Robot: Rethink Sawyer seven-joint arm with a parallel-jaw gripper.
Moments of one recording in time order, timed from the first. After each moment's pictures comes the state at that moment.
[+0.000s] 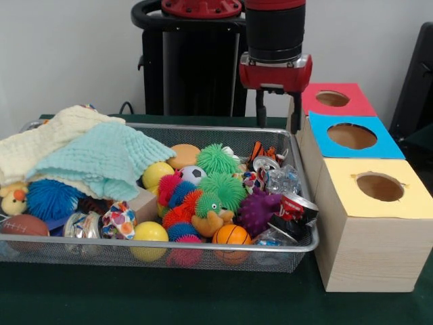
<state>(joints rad) -0.38 -0.80 0.28 1.93 -0.20 0.42 2.16</state>
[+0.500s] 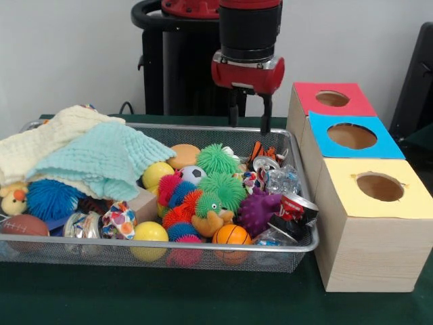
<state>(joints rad) -0.37 -0.79 0.18 1.91 -0.17 0.42 2.17</state>
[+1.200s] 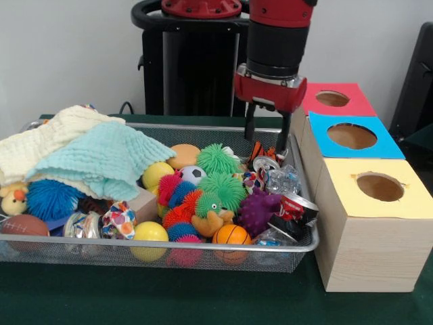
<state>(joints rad) -0.12 -0.69 -0.03 1.80 -0.06 0.36 2.19</state>
